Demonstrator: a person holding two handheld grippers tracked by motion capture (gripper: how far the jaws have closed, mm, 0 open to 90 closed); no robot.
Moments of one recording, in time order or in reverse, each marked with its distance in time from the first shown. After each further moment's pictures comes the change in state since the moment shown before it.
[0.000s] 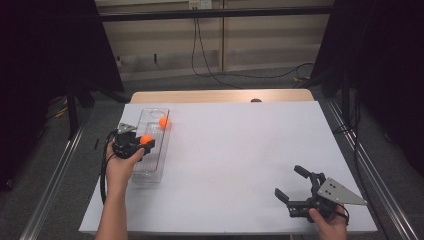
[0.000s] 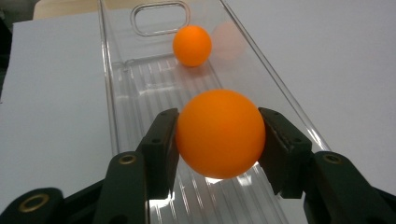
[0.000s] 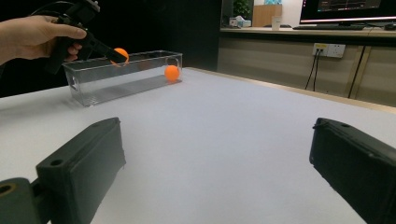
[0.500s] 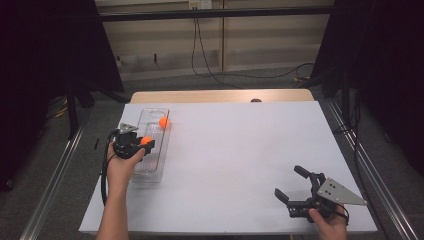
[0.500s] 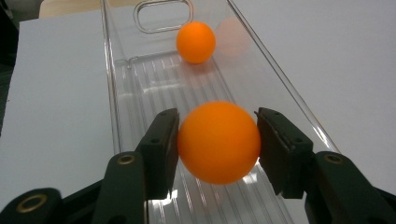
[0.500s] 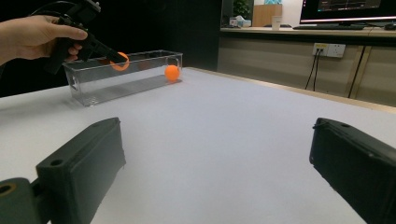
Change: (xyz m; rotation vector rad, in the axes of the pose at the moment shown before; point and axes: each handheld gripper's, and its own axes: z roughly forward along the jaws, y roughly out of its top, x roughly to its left) left arm -0.002 0.000 0.001 0.004 0.018 0.001; right arm 0.000 0.000 0.000 0.000 0.001 0.001
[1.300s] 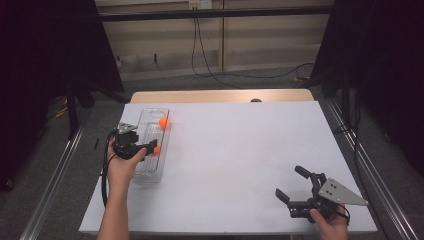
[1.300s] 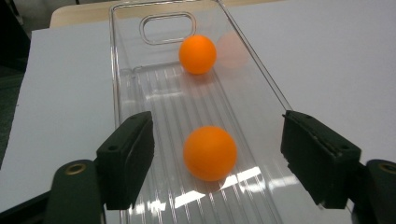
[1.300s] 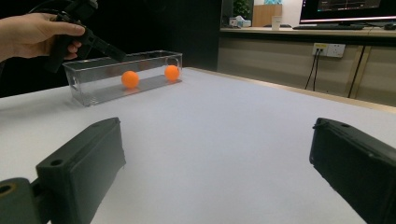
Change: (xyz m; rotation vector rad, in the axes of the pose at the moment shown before) left arm -0.004 0.002 -0.005 -0.039 0.021 -0.018; right arm -0.001 0.000 -0.002 -0.001 0.001 -0.001
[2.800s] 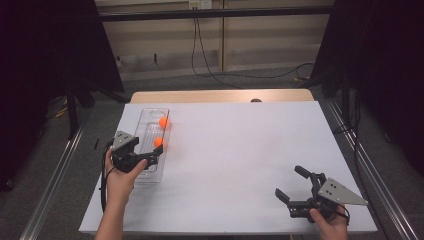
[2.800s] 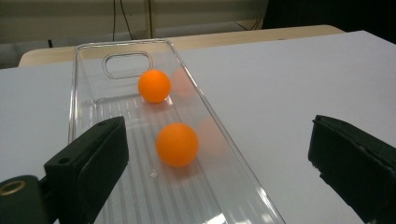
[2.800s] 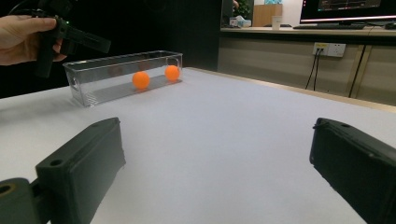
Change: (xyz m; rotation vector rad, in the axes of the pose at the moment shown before) left arm -0.019 -0.021 -0.026 -0.215 -0.125 0.009; right arm 0.000 0.000 0.001 0.001 0.000 0.005
